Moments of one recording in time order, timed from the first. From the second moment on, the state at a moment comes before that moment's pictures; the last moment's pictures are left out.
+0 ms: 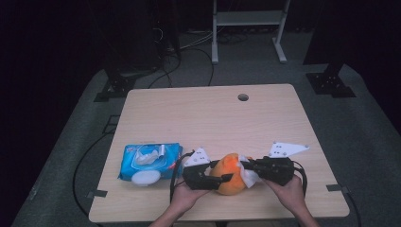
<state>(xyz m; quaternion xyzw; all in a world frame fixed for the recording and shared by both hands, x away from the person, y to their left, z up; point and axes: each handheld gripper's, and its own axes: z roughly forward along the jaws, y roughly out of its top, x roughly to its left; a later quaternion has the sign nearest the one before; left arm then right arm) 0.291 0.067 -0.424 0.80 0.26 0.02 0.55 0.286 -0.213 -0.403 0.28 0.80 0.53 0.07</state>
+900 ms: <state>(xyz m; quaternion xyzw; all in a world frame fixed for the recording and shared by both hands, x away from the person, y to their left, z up) 0.286 0.061 -0.420 0.80 0.23 0.03 0.56 0.281 -0.215 -0.395 0.26 0.79 0.56 0.05</state>
